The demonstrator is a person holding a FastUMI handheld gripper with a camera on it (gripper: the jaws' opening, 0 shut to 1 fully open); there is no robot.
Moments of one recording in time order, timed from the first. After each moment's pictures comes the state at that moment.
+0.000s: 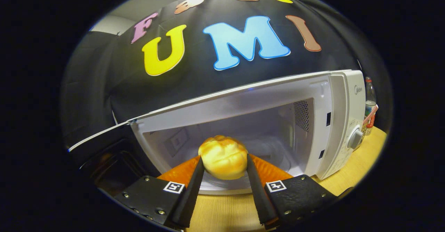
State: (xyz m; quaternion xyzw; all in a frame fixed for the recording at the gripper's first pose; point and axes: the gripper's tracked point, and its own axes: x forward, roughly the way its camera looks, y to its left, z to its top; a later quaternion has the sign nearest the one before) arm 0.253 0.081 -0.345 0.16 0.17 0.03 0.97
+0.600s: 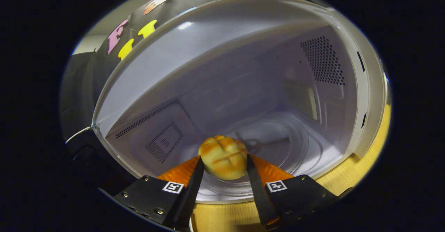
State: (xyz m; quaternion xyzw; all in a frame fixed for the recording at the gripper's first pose) arm 0.293 0.103 -0.407 0.28 0.23 0.03 0.93
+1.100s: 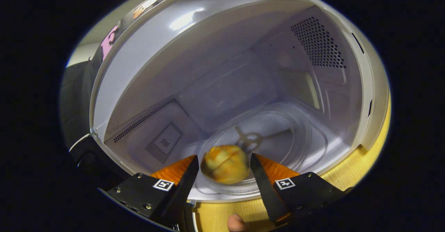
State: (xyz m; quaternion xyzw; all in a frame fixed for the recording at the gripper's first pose) arm 0.292 0.107 -0.403 0.32 0.23 0.05 0.92
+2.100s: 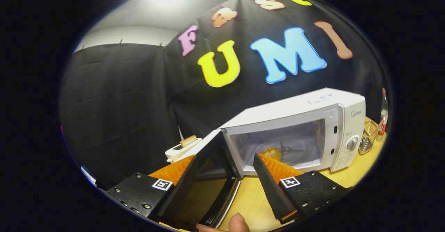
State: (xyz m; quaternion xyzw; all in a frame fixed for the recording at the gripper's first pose) arm 0.063 0.129 -0.202 0.15 0.11 0.28 0.94
